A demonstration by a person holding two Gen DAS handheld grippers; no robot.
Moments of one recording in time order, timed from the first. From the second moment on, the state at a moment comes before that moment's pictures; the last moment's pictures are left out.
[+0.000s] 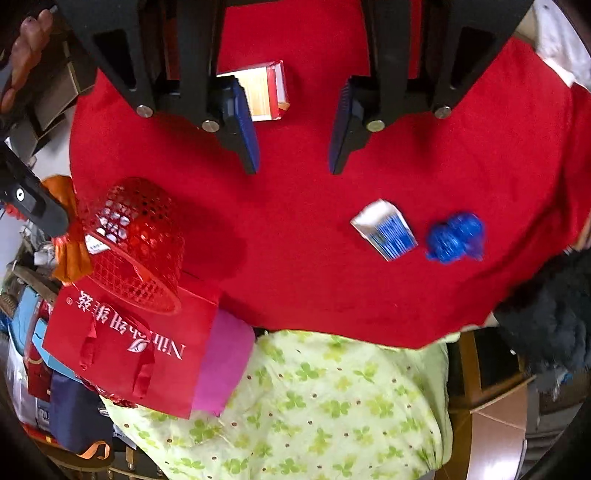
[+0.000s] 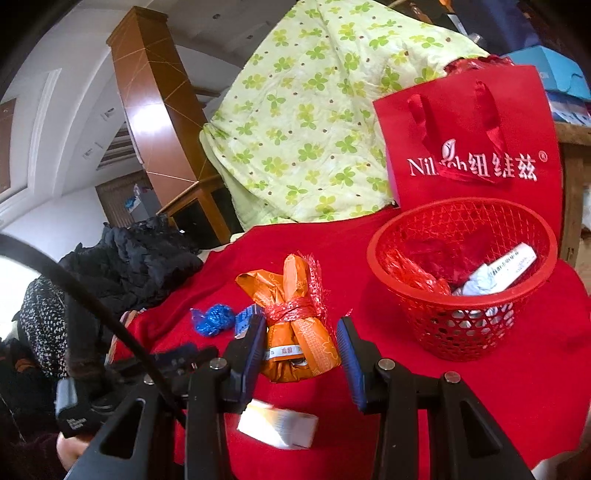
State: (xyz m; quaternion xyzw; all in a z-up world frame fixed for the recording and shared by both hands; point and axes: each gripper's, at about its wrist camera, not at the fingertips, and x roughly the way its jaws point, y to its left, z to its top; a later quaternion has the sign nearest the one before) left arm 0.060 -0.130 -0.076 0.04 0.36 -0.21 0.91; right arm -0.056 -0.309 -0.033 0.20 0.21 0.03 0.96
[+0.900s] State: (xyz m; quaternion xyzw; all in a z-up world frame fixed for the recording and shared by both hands) left arm 0.029 -0.177 -0.143 0.27 0.30 -0.39 0.83; right arm -0.069 -0.332 -0.037 0.20 0.21 0.00 0.96
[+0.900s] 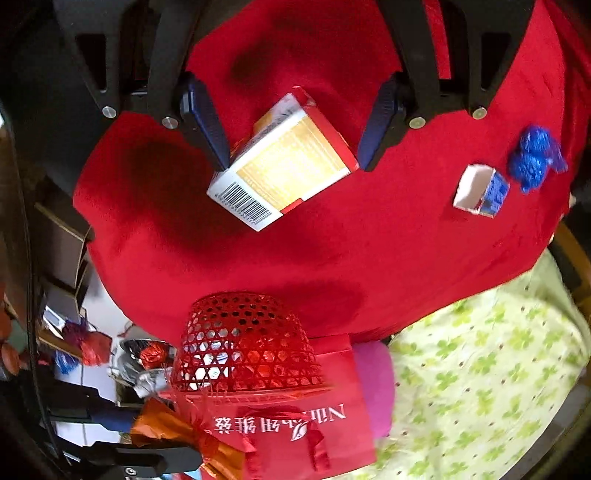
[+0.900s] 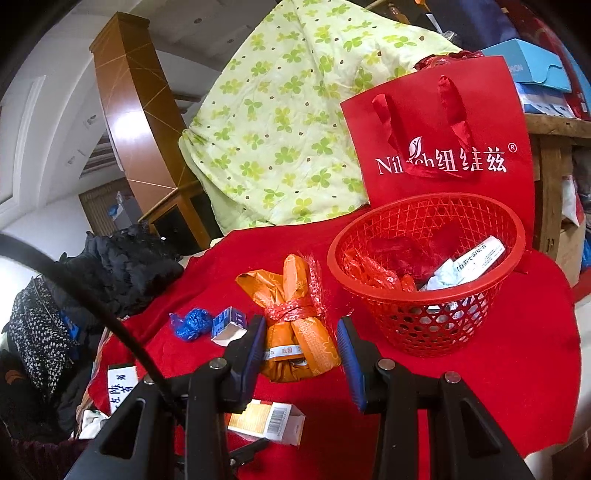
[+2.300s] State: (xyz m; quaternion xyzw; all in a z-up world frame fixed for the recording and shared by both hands) left arm 0.083 -0.108 -0.113 0.20 0.29 -0.35 0.87; right arm 0.037 -0.299 -0.152 0.29 0.37 0.09 0.88
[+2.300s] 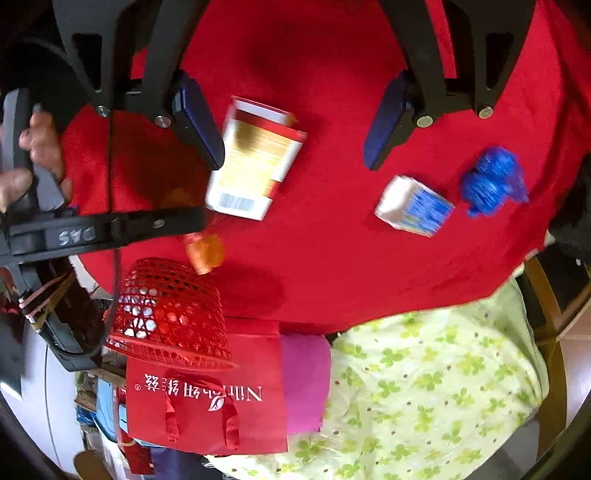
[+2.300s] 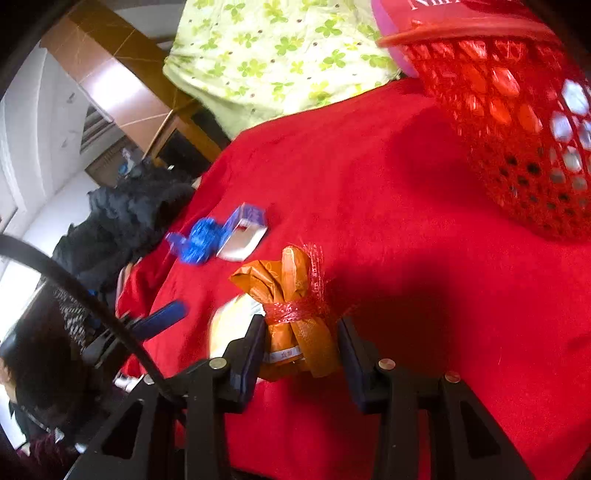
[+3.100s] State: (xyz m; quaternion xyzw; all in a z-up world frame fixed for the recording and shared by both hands) left arm 0.117 -0.141 -0.151 0.16 0.40 -0.38 0.82; right arm -0.041 -0.326 -0.107 0.20 0.32 -0.01 0.92
